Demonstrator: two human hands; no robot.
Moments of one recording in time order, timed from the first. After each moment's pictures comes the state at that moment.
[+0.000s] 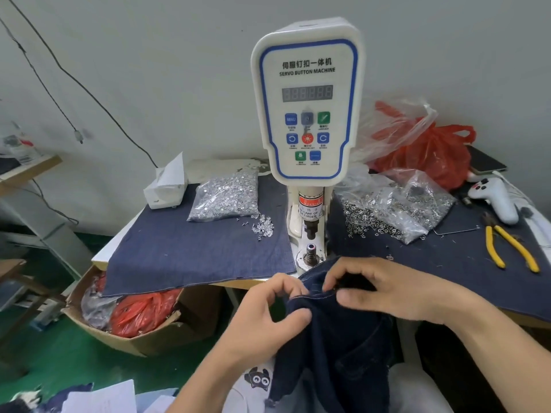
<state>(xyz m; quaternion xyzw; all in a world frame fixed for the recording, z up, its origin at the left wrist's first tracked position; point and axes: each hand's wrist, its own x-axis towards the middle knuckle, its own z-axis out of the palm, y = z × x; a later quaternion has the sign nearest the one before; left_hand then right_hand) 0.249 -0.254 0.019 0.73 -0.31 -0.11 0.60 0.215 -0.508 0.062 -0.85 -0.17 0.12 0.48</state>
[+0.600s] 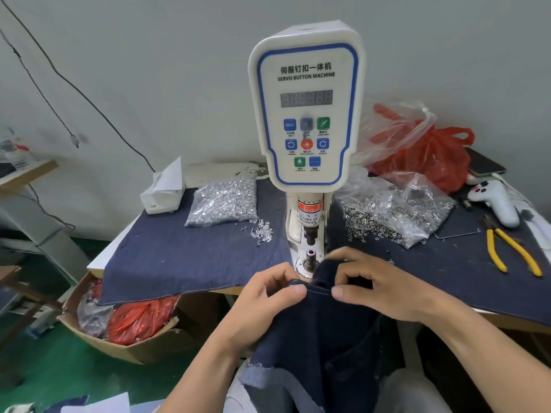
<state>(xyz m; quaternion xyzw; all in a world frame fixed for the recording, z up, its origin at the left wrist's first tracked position) 0.282 -0.260 0.023 0.66 -0.30 -0.21 0.66 0.231 -0.508 0.046 -0.87 -0.15 0.05 0.46</state>
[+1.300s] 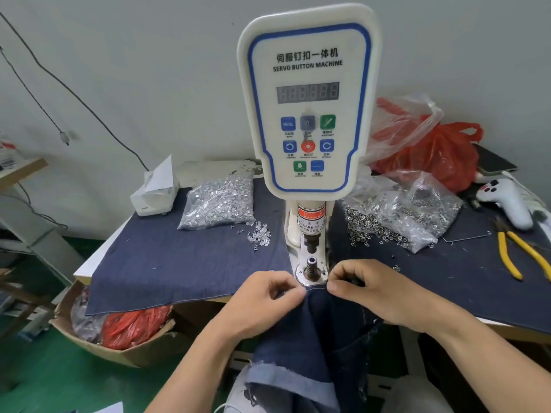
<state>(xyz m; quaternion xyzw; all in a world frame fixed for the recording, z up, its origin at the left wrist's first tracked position) 0.323 -0.266 0.008 0.81 -0.30 -0.15 0.47 0.257 -0.509 0.022 -0.86 -0.06 0.08 0.50</state>
